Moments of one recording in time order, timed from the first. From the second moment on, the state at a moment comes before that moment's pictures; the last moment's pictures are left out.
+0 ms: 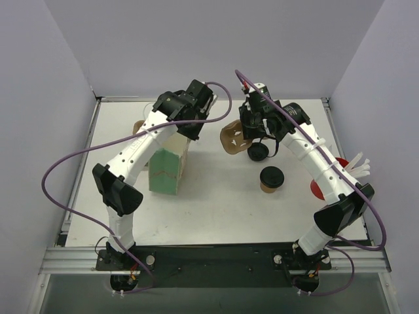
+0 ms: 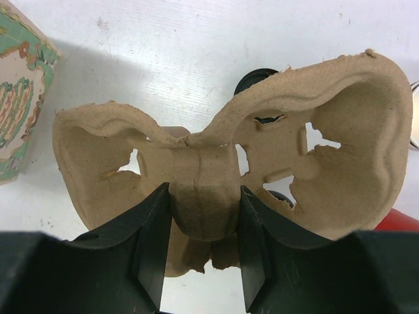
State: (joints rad) left arm -0.67 1.94 2.20 -1.31 -0.26 -0.12; right arm 0.56 1.62 1.78 -1.02 0.24 0.21
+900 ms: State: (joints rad) left arm -0.46 1.66 2.28 -1.29 -0.41 -0.28; right arm 0.56 1.61 1.81 -1.05 0.24 0.21
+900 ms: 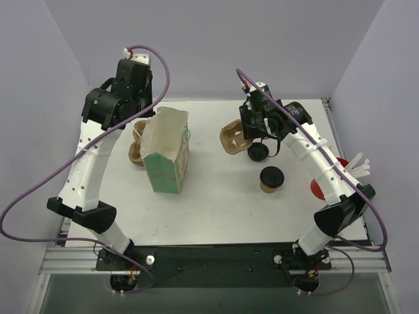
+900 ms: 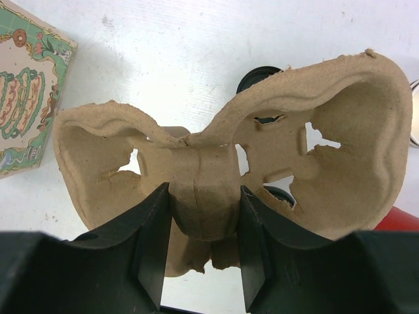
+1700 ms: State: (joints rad) left arm -0.32 1.76 2.11 -1.30 -0.33 -0.22; right arm 0.57 1.61 1.81 -1.06 0.23 0.21
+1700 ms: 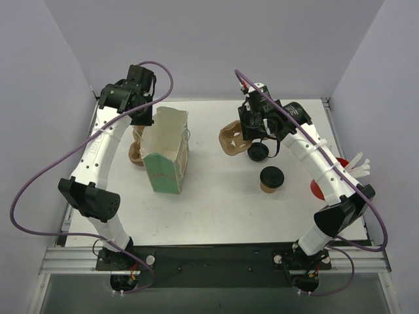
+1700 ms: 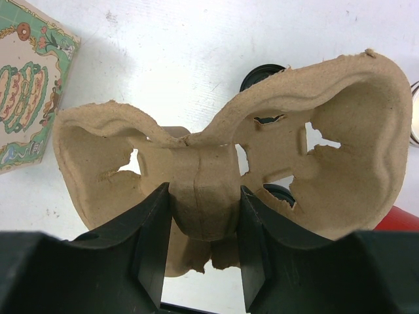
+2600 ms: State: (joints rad) left arm -0.35 1.80 2.12 -1.24 -0.25 -0.14; right arm 0.59 1.58 1.83 -1.06 0.21 0.21
